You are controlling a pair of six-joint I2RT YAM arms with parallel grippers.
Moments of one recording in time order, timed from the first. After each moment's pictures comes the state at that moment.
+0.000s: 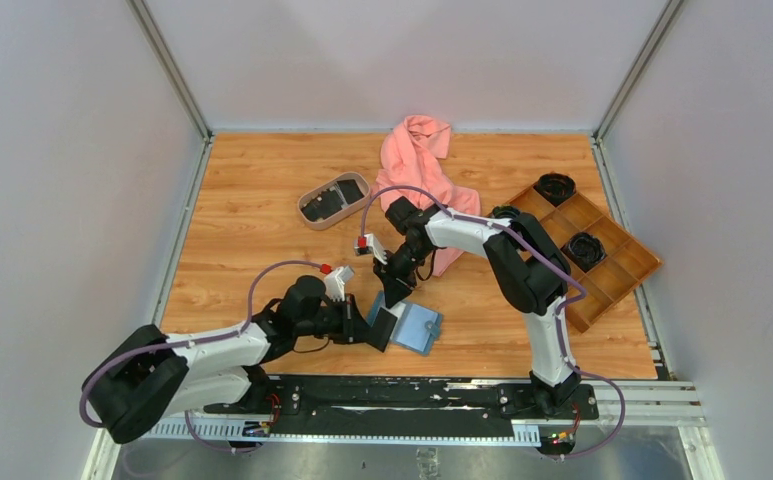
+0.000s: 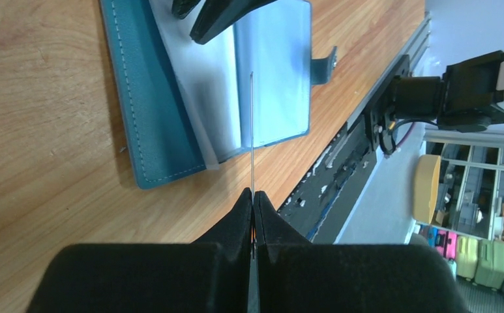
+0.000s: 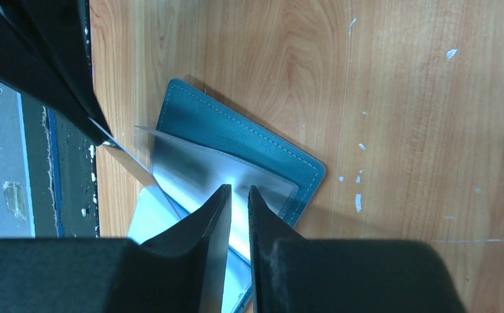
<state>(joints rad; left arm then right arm) -0.75 1.08 0.17 0.36 0.44 -0.84 0.72 2.06 1.41 -0.75 -0.86 -0.67</state>
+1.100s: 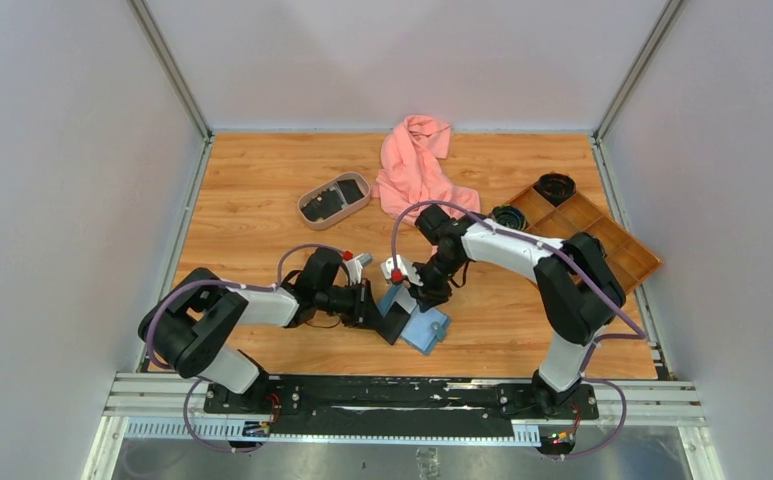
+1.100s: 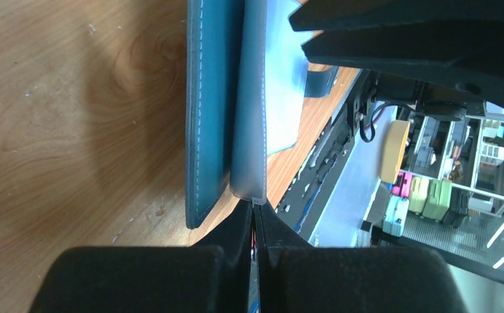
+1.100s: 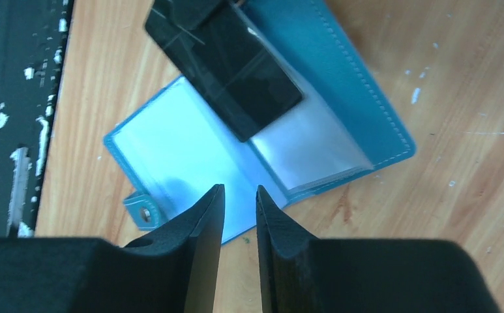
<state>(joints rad) -0.62 1.49 0.39 0.38 0.75 -0.76 0.67 1.73 1.13 -0.84 -0.70 -1.17</state>
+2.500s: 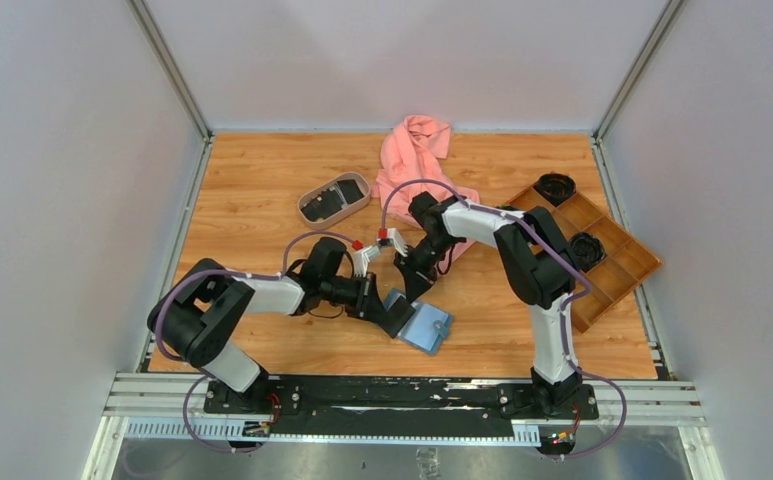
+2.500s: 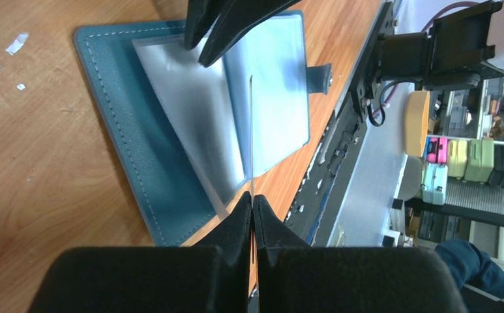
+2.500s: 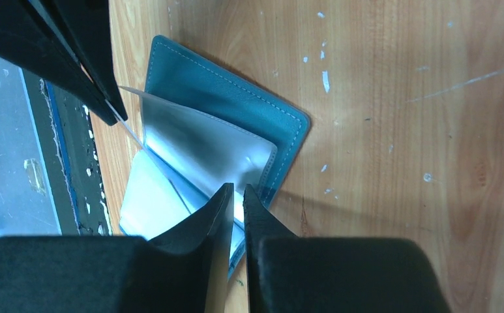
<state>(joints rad) -0.60 1.55 0.49 0.32 0.83 -0.57 0.61 2.06 1.39 -0.88 -0.84 -0.72</state>
